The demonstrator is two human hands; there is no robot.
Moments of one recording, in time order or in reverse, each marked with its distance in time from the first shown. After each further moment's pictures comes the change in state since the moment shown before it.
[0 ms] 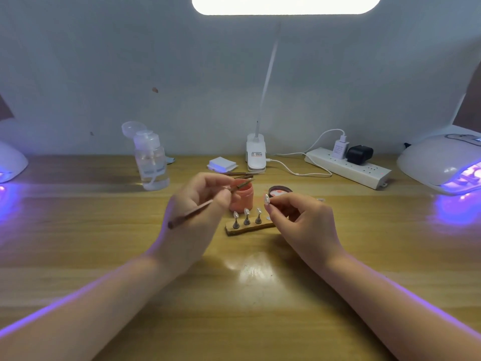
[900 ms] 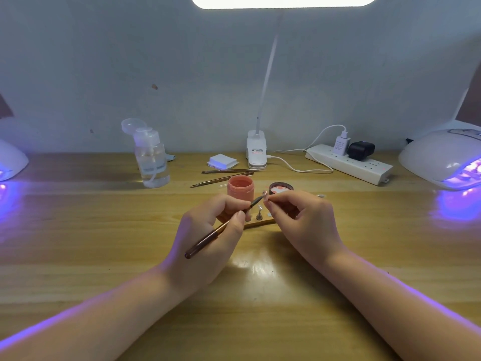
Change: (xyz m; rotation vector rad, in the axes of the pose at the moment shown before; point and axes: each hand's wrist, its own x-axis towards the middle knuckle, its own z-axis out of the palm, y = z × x) left_hand -0.025 -0.002 0.009 0.297 -0.089 0.156; right_hand -0.001 -0.001 0.001 -0.038 0.010 -0.070
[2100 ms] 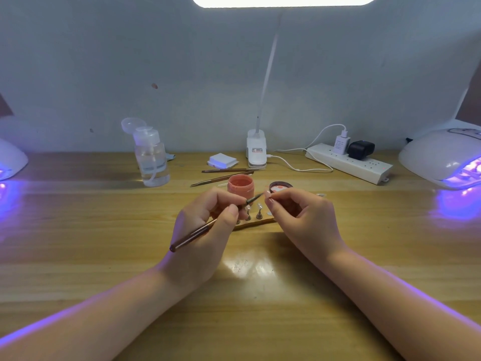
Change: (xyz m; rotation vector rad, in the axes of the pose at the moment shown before) left_hand 0.001 -0.001 0.001 -0.212 0.041 -0.067; right_hand -0.001 0.003 -0.001 0.098 -0.031 0.123
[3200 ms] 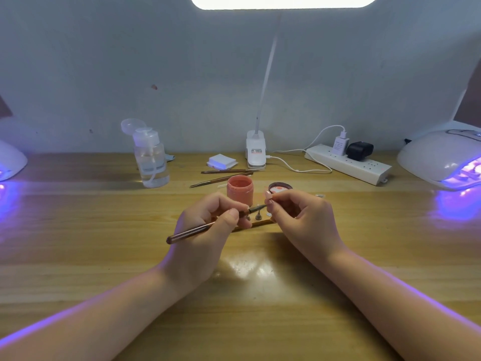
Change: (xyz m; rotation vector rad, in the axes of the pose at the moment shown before) left_hand 0.000 0.000 0.001 -0.093 -0.029 -0.061; right_hand 0.000 -0.001 -0.001 0.015 -0.015 0.009
